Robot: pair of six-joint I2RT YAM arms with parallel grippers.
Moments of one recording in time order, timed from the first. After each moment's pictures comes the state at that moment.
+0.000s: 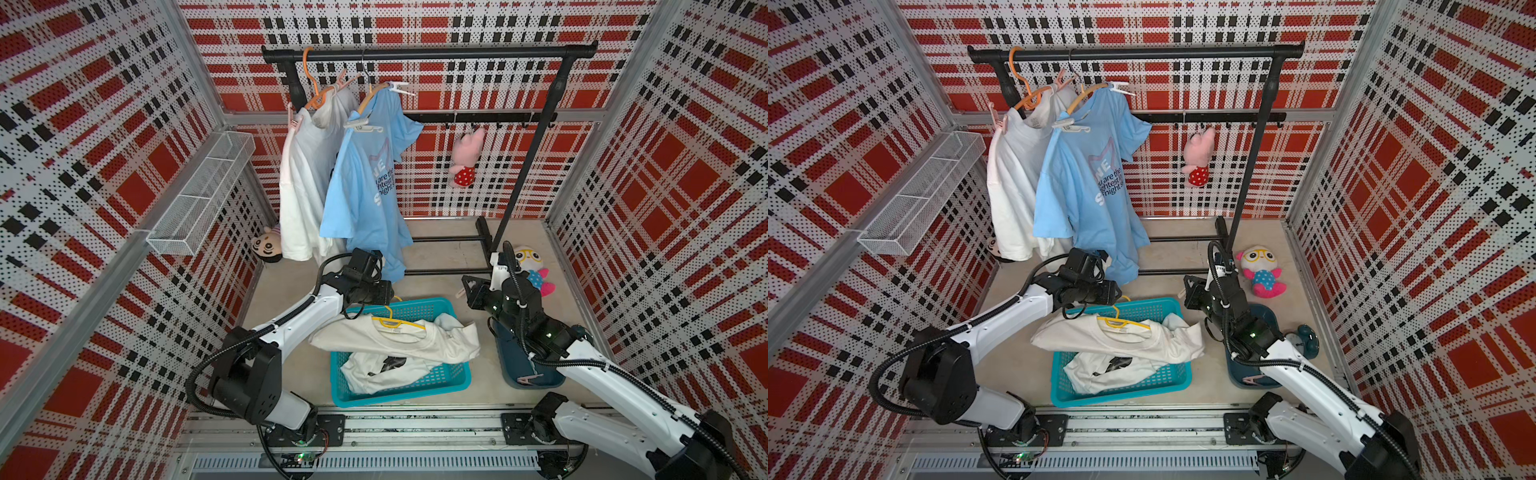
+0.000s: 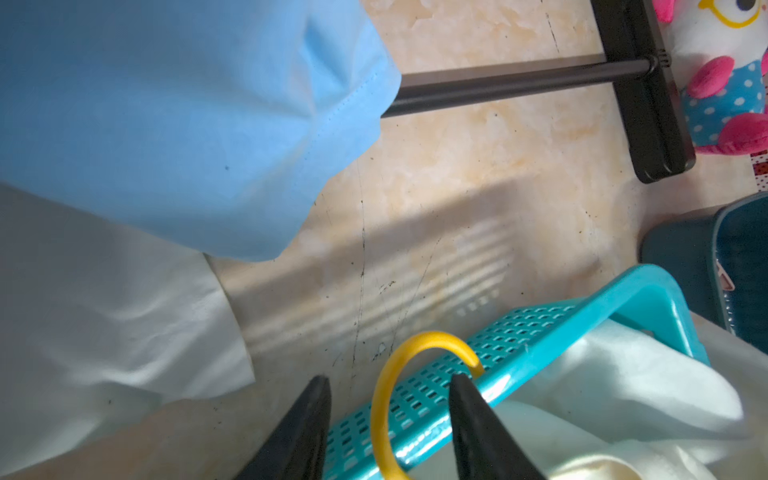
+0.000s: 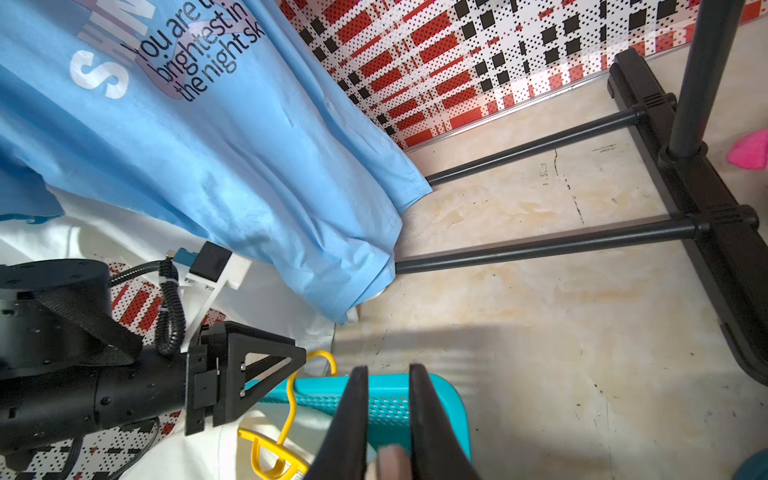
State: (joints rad) left arm -0.48 1.51 1.07 -0.52 0.17 -0.34; right arm 0.64 0.95 0.74 -0.10 0.17 0.66
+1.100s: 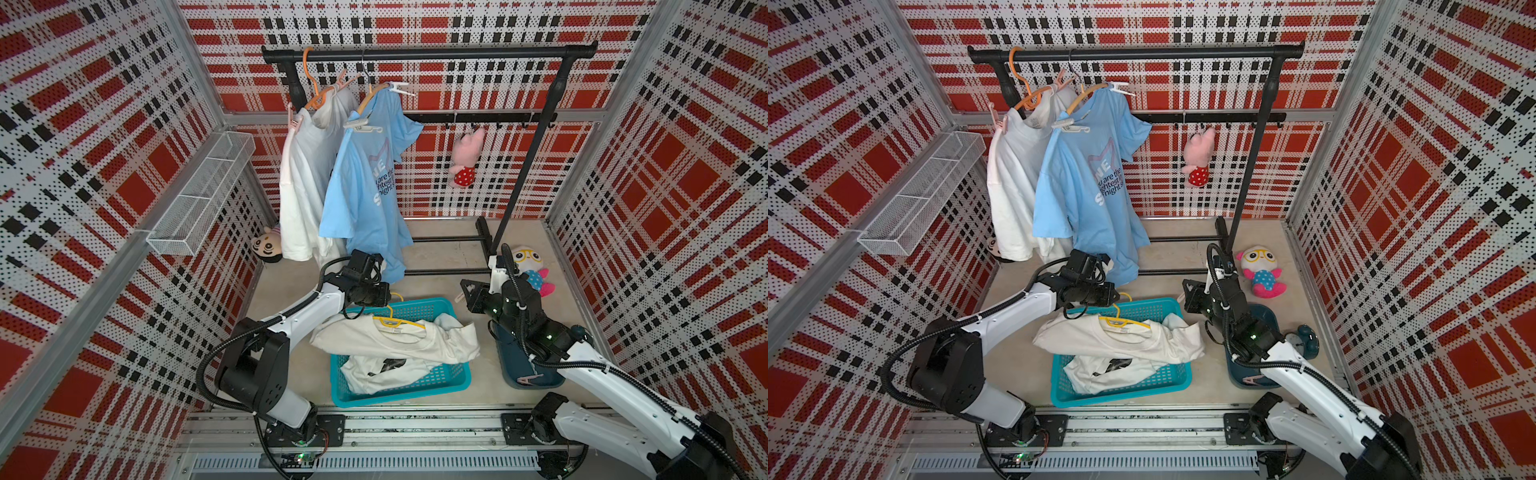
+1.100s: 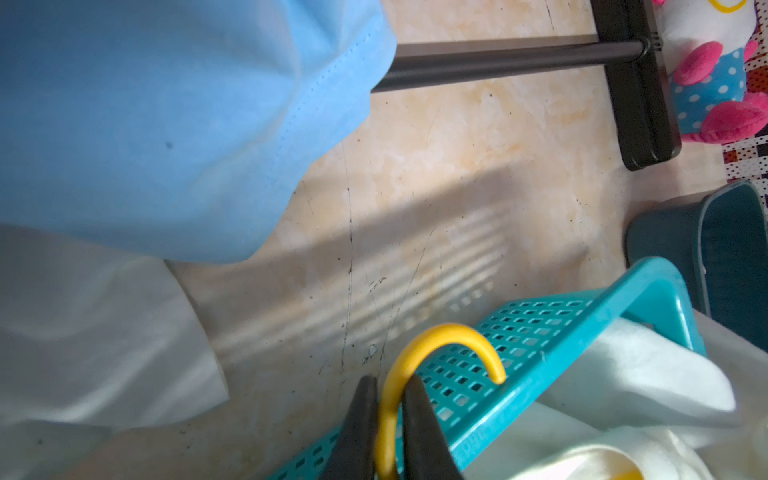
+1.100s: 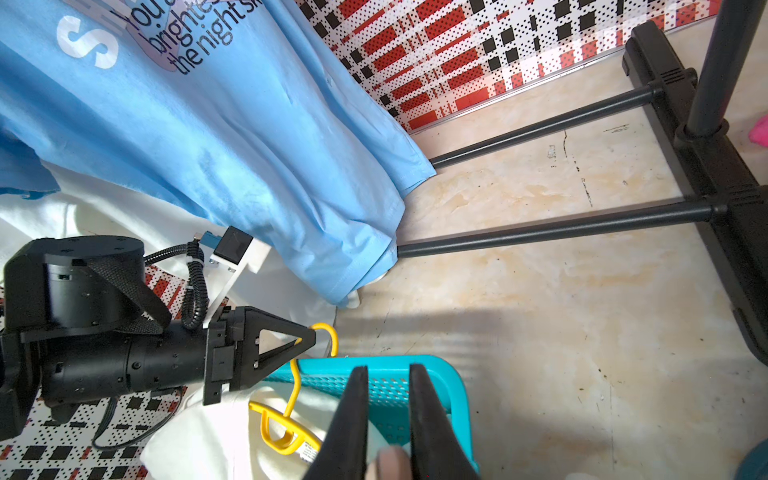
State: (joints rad) left arm -0.44 1.55 1.05 -0.47 0.27 -0.34; right arm 0.64 0.95 0.72 -0.12 0.13 0.66
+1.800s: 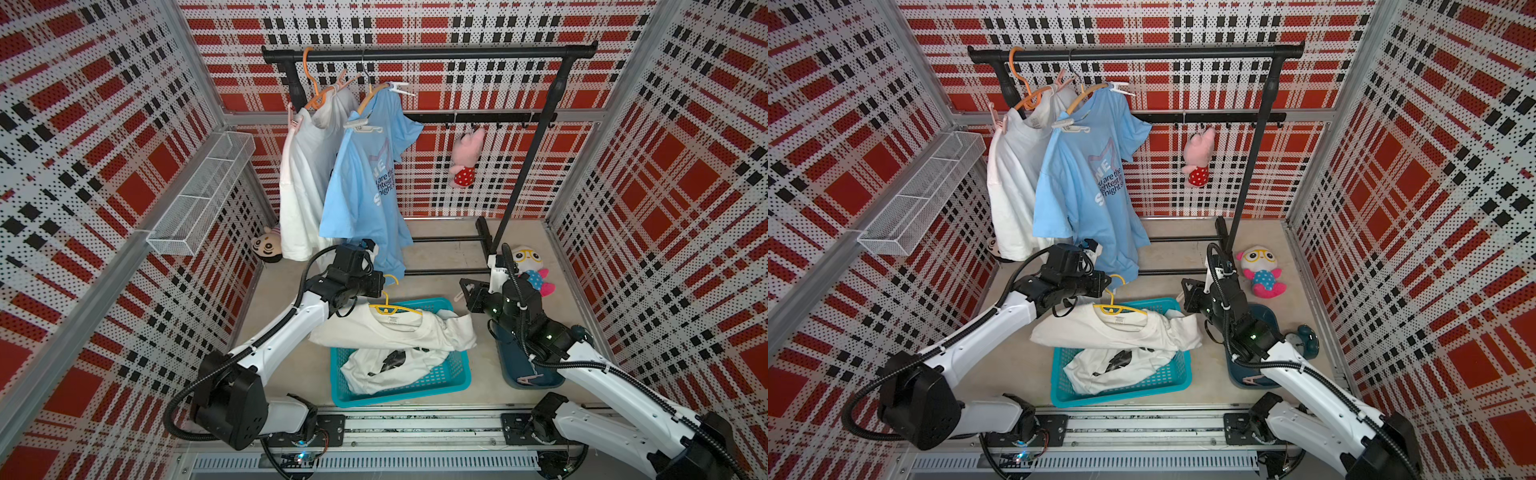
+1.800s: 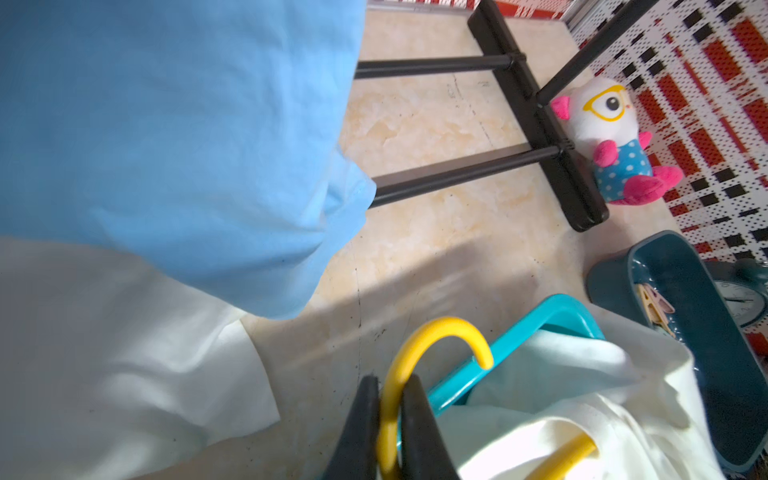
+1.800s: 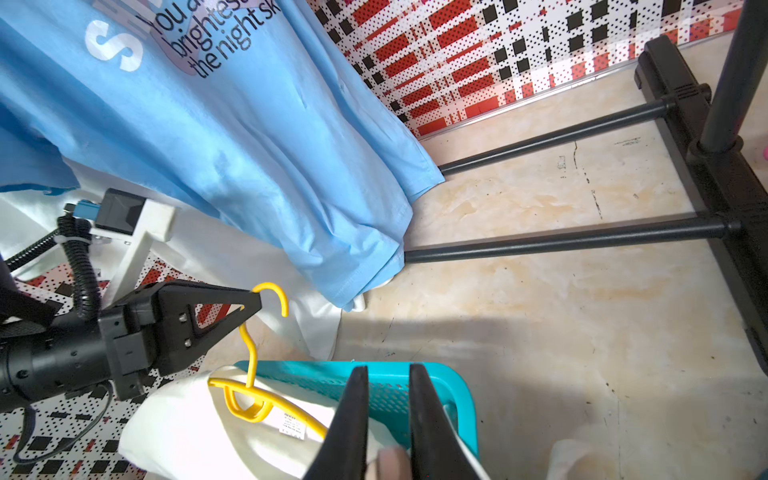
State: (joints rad) left arm -0.43 1.31 1.05 -0.41 0.18 -0.27; right arm 0.64 0.95 0.72 -0.07 0.12 0.61
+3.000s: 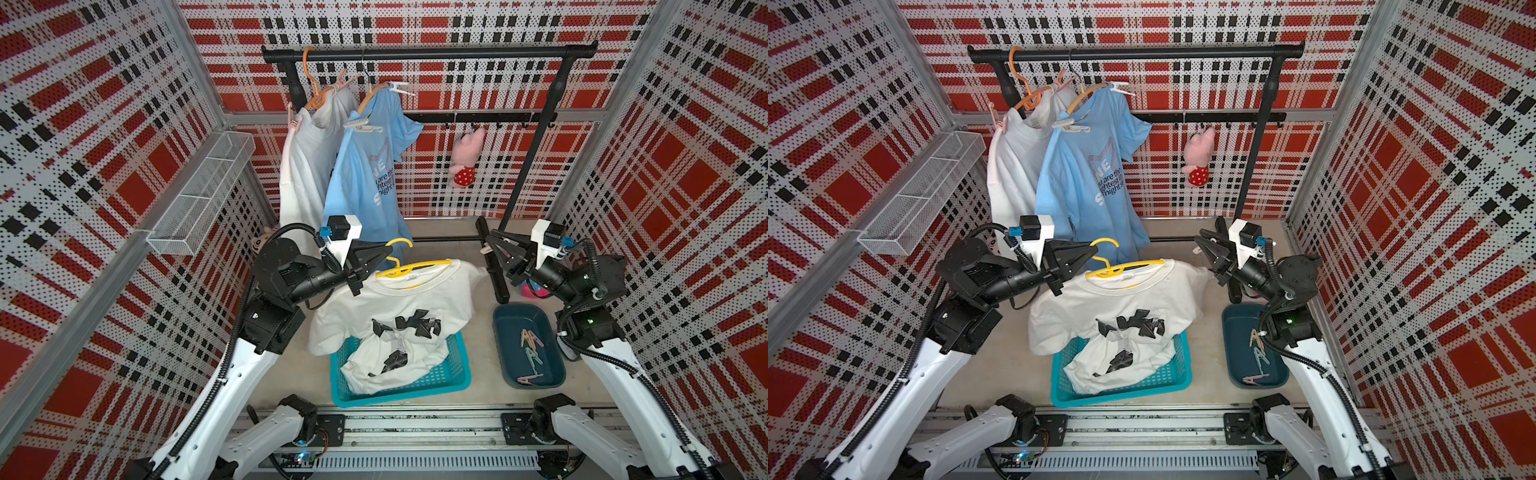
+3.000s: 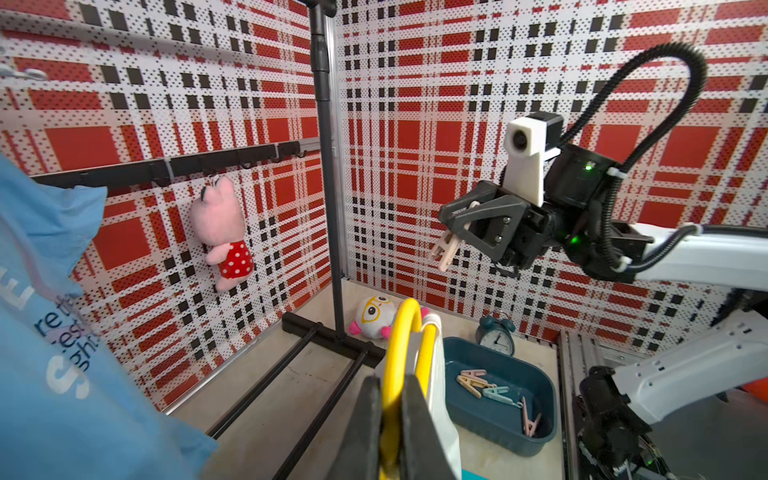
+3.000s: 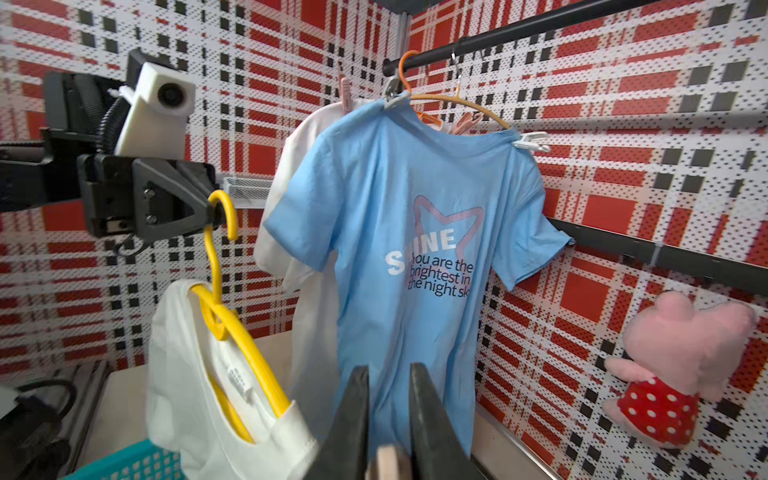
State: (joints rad) left arm -0.43 0.96 1.20 -0.17 0.71 -0.04; right arm 0.14 0.92 0.86 0.49 -0.88 0.14
